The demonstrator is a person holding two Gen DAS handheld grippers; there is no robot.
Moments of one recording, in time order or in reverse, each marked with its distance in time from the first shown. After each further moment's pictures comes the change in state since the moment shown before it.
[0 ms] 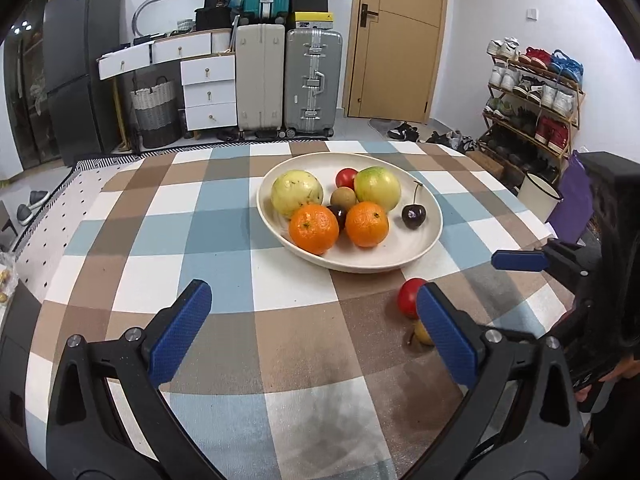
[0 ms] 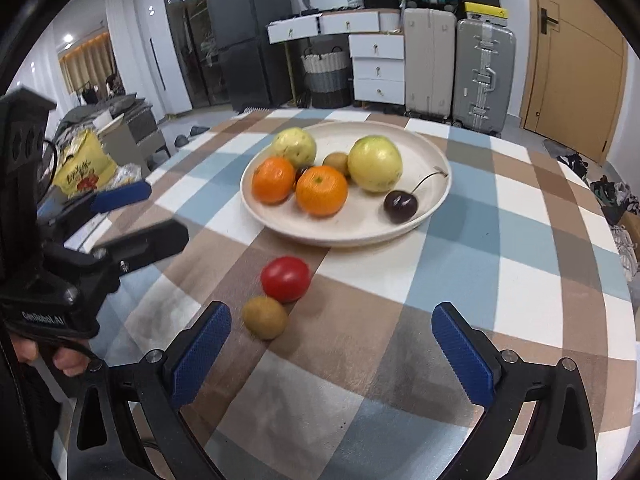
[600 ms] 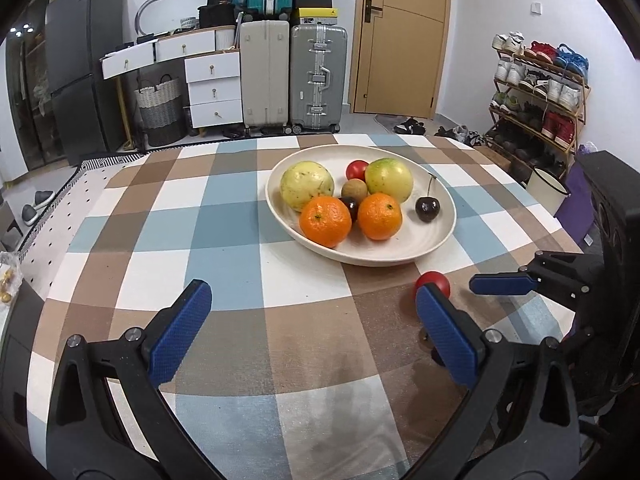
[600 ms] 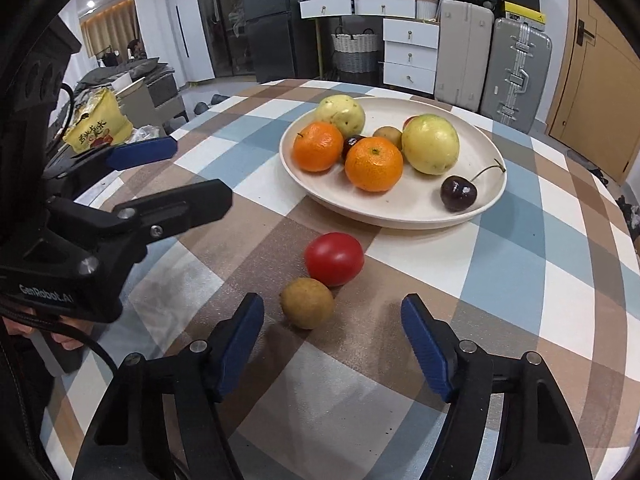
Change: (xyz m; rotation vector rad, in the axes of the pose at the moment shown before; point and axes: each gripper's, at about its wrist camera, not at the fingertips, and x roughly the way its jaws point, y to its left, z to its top) left arm 0.015 0.004 -0.002 0.000 0.021 0.021; right arm 0.020 0.026 -0.005 -0.094 0.070 0.049
